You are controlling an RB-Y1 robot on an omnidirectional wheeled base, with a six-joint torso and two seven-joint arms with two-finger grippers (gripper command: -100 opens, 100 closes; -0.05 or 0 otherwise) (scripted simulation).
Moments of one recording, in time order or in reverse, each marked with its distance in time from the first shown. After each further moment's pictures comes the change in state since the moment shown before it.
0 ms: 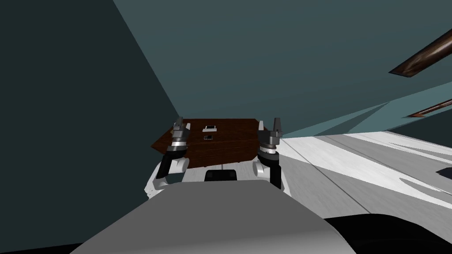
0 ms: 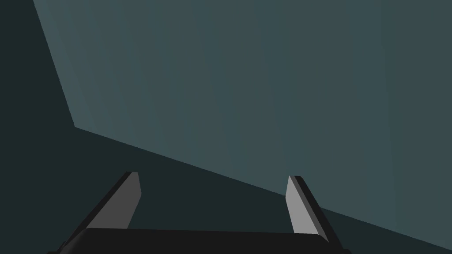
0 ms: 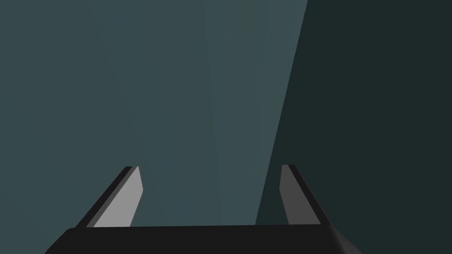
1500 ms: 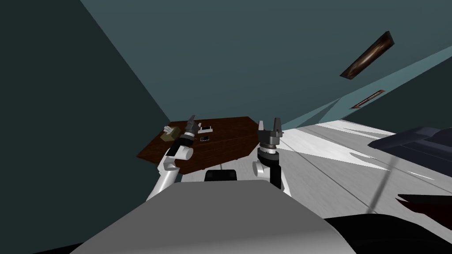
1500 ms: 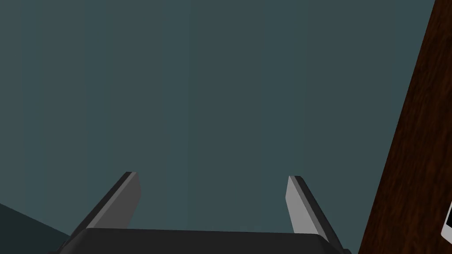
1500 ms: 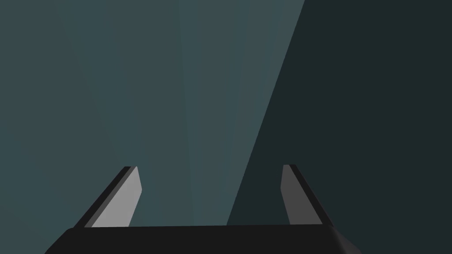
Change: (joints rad) left arm -0.247 0.091 -0.028 0.115 0.163 0.374 0.145; right arm 0.000 0.000 0.000 0.000 0.000 0.000 0.000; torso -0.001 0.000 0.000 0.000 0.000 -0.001
